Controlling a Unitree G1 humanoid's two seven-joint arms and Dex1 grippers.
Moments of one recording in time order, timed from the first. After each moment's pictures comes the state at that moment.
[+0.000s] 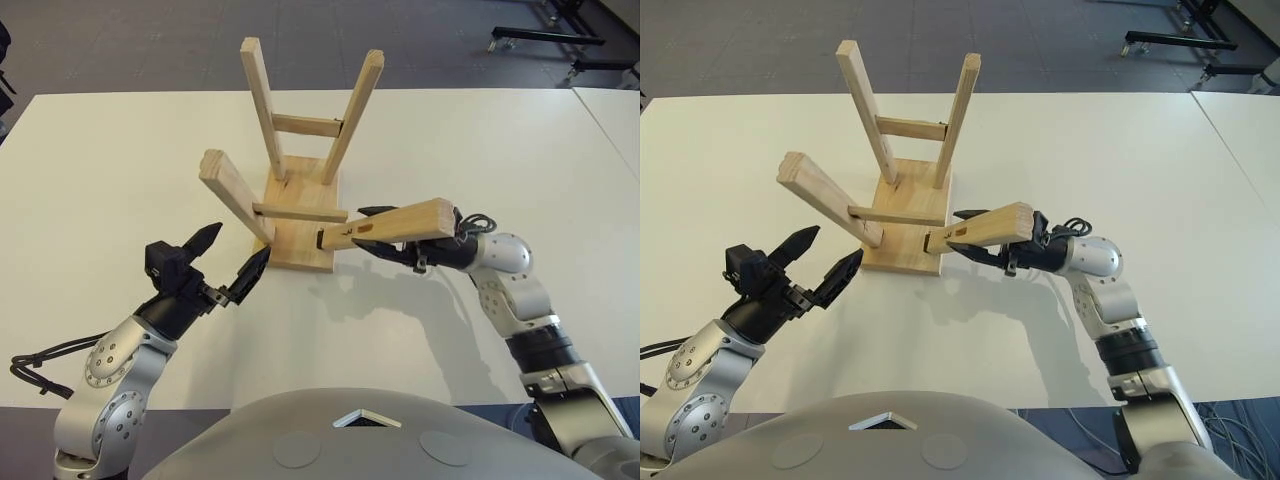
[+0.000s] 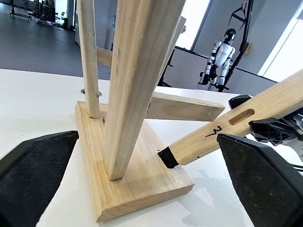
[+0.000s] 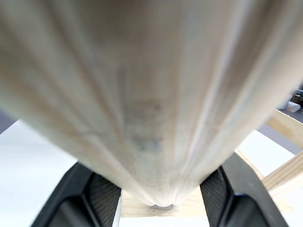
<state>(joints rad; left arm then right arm) 0.54 0.39 0.09 -0.69 -0.66 0.33 -0.48 -0.14 -0.51 0.23 0.15 0.58 -0.27 1.17</state>
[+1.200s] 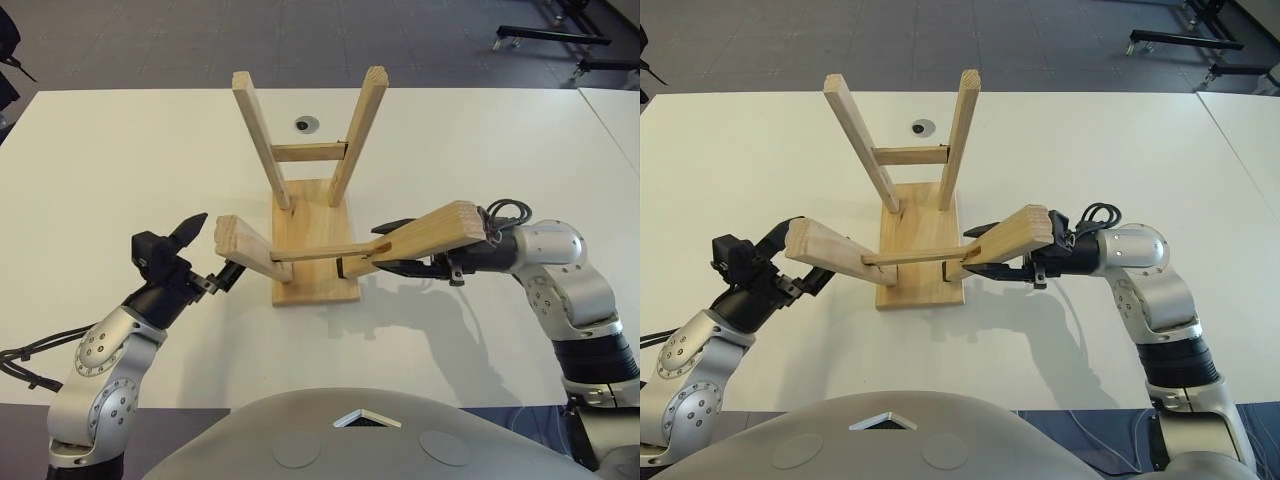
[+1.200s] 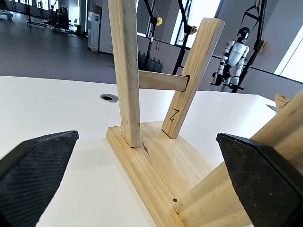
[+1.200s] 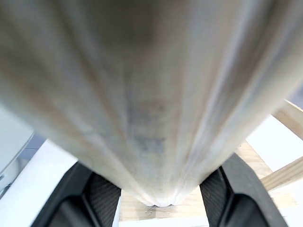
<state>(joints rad) 0.48 0.40 0.14 -0.63 -0.64 0.32 -0.47 -0.07 -0.67 0.10 -0.25 0.56 0.12 1.25</state>
